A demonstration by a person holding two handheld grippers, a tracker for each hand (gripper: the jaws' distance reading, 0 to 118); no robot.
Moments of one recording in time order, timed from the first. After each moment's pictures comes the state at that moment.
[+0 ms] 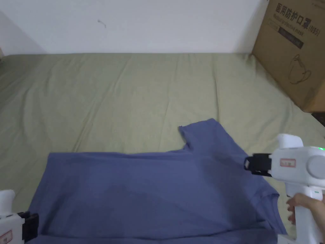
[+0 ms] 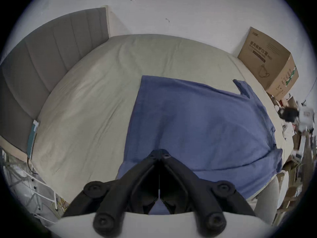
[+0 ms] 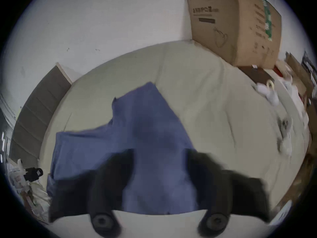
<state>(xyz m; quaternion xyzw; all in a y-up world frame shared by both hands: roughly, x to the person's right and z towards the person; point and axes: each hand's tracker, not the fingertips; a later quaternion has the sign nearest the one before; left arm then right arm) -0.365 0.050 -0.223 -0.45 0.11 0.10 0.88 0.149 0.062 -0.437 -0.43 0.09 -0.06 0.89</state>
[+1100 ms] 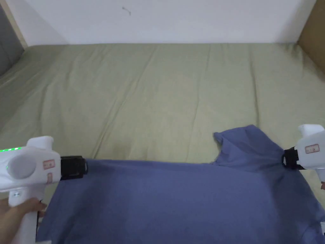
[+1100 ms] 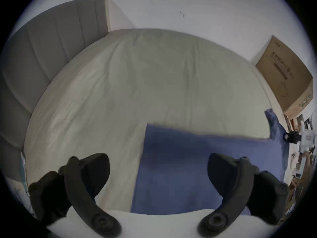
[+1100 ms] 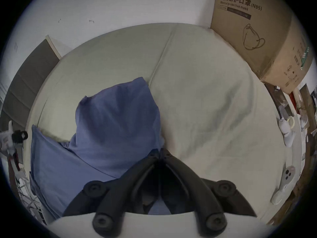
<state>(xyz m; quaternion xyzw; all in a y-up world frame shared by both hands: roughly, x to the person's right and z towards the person) -0.444 0.004 -0.421 -0.48 0.14 0.12 0.86 0.134 0.003 -0.571 -0.51 0.10 0.03 0.85</state>
